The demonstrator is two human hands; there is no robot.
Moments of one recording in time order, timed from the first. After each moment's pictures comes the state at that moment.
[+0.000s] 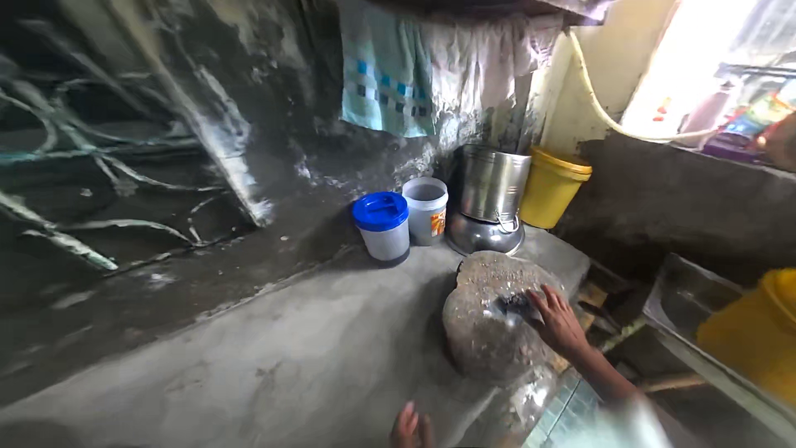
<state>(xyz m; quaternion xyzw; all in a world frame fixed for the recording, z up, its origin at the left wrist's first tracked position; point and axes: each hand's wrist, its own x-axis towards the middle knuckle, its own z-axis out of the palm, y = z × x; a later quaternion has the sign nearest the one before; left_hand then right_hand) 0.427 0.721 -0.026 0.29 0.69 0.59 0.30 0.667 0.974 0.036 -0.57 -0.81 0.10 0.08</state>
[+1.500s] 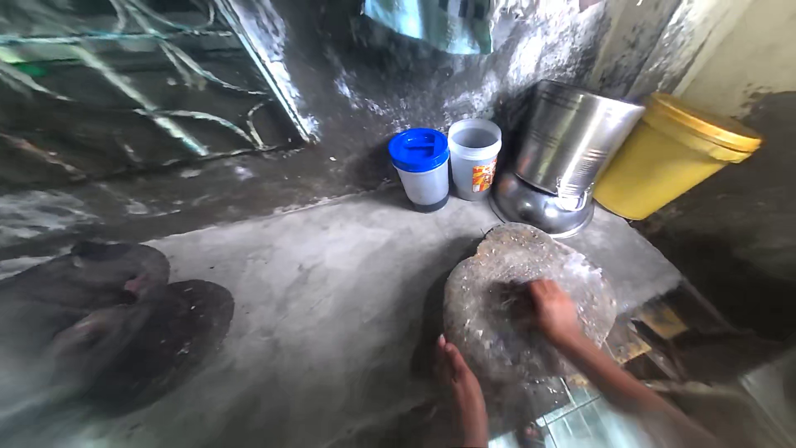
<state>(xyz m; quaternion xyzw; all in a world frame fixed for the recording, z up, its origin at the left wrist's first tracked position) 0.557 0.859 -0.042 0.02 0.74 0.64 0.19 0.642 1.048 -0.016 -0.43 -0.89 0.11 0.10</state>
